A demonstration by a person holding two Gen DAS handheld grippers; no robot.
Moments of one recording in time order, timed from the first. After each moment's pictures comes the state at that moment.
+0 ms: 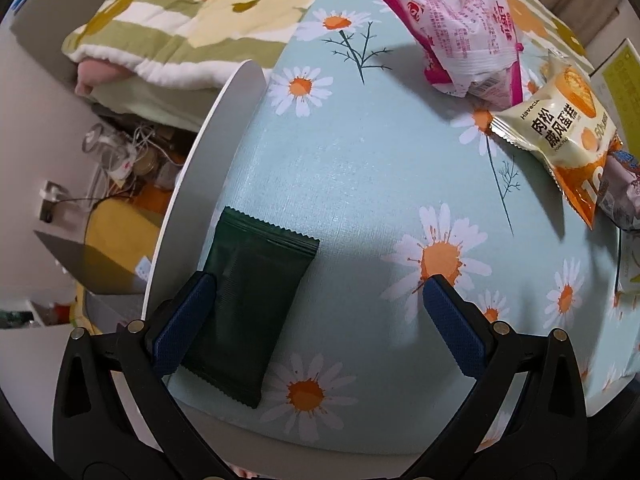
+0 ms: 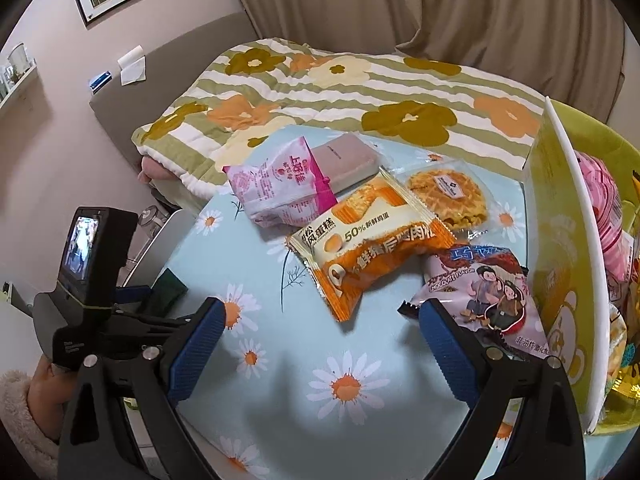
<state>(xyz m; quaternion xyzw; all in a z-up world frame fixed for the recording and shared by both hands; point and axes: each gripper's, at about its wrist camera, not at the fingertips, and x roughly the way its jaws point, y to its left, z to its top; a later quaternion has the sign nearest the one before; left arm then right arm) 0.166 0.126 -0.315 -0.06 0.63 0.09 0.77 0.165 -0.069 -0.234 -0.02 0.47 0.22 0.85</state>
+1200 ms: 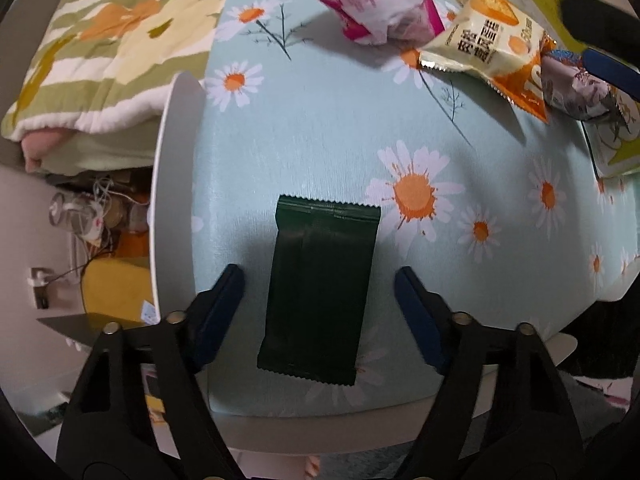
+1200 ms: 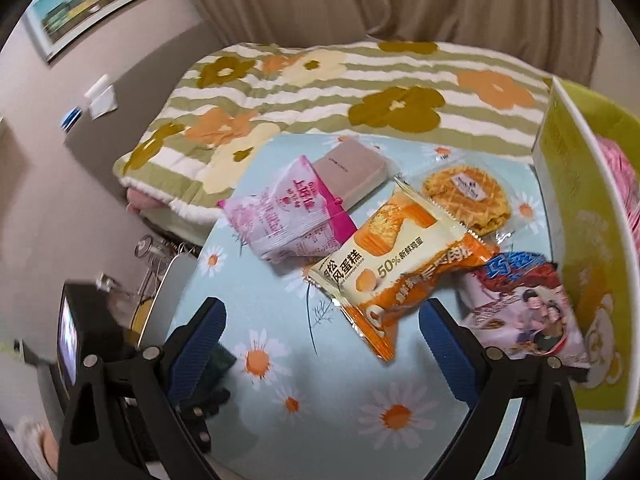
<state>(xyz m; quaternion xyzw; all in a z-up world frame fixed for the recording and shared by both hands) 0.155 0.123 -0.307 0.03 0.65 -0.06 0.75 0.206 -0.036 -0.244 0.06 0.51 0.16 0.84</state>
